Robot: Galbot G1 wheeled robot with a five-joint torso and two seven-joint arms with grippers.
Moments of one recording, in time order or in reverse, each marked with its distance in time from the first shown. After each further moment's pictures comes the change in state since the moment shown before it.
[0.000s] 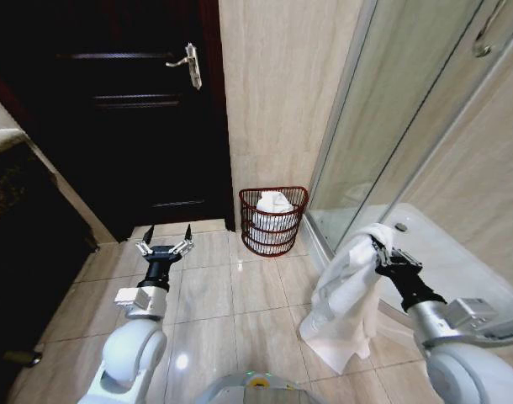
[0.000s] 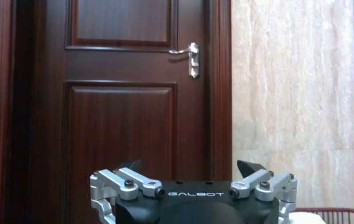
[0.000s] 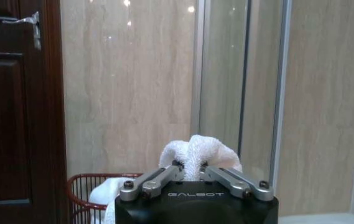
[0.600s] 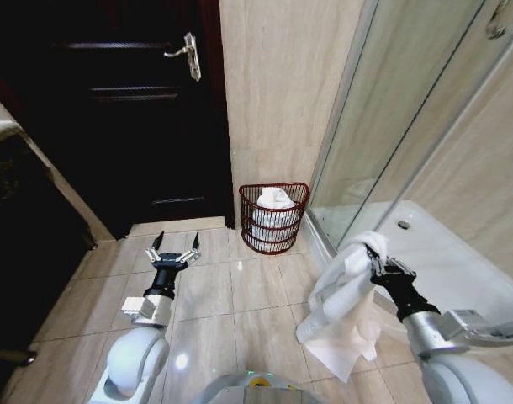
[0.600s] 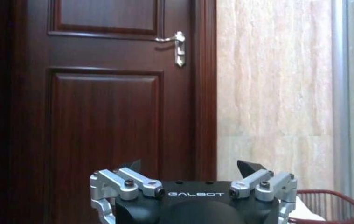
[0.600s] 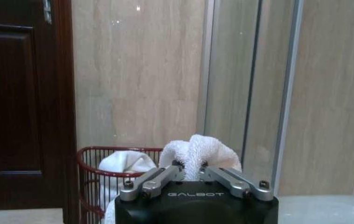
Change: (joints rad) left arm 0.035 0.007 0.017 0.014 0.008 -0.042 0.041; right arm -0.091 0.063 -0.007 -0.002 -0.086 0.047 -0.084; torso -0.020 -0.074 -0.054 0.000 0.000
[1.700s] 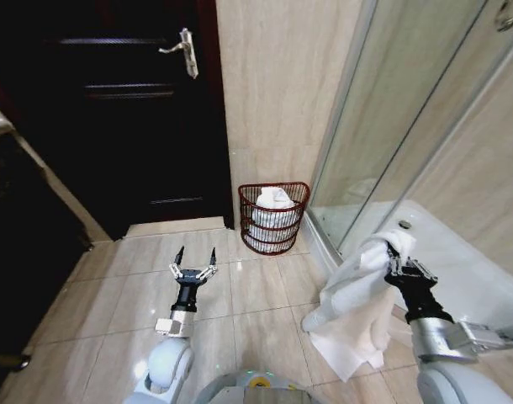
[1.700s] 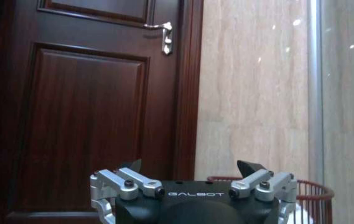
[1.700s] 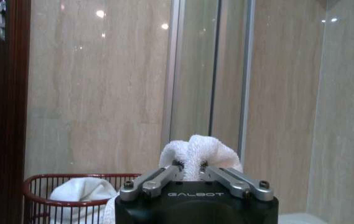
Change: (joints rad) left arm -0.013 -0.025 0.165 0.306 0.069 -0.397 0.011; right arm -0.002 0.093 -0.008 0.001 -0.080 0.146 0.102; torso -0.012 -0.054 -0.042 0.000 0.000
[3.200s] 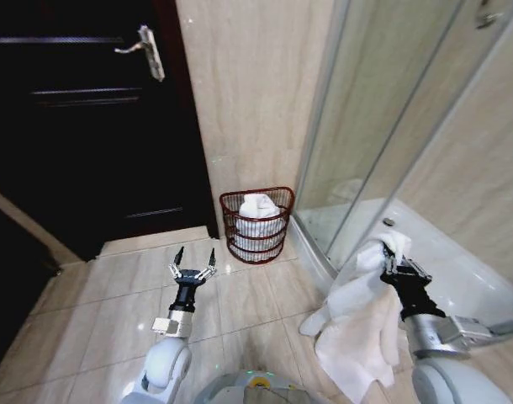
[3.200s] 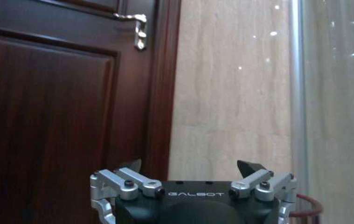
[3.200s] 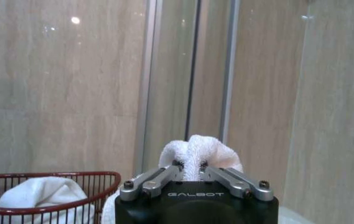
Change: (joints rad) left arm -0.009 -0.005 -0.004 0.021 -0.005 -0.069 0.033; right arm 0.006 0.005 -0.010 0.000 -0.033 -0.032 0.012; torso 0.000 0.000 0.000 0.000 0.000
